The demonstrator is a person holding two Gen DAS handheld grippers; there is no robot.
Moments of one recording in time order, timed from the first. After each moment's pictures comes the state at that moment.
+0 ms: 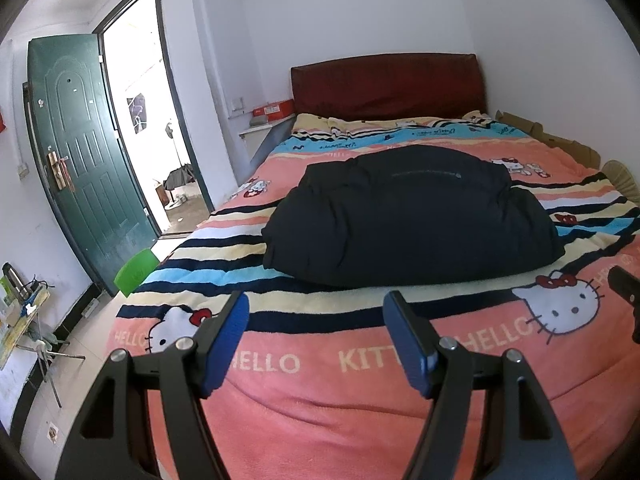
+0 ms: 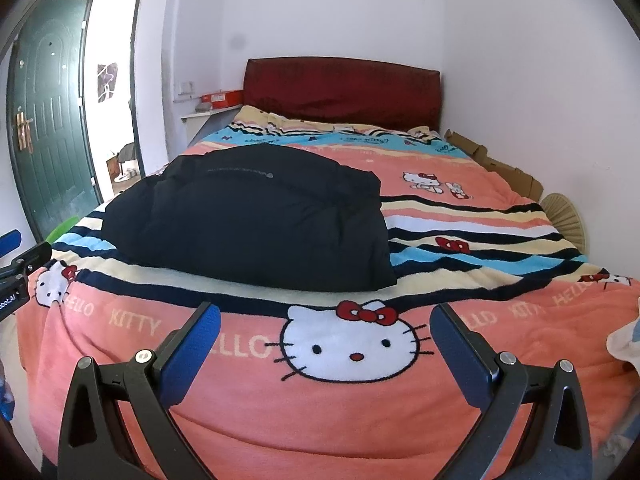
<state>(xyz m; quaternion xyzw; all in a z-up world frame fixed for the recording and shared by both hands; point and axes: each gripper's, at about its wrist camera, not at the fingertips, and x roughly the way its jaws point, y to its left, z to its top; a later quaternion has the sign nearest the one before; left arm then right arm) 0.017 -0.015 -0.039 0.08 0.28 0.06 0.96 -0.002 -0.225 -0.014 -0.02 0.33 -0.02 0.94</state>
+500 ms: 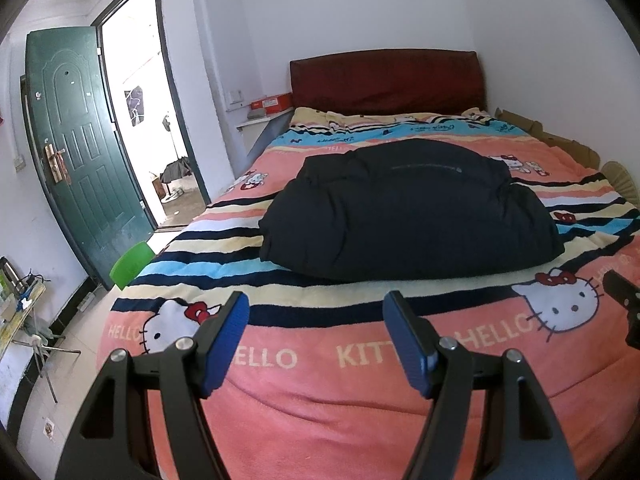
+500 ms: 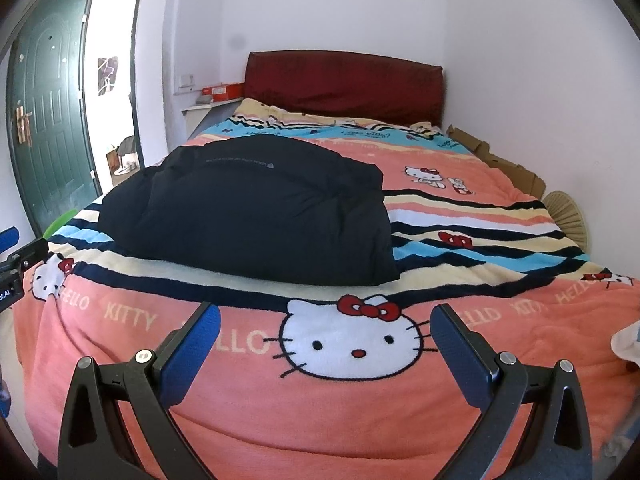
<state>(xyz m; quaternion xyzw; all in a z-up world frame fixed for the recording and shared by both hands) 0.021 -0.010 -0.047 0.07 0.29 0.05 0.95 0.004 -0.223 -0.022 -0.03 0.34 -0.02 0.94</state>
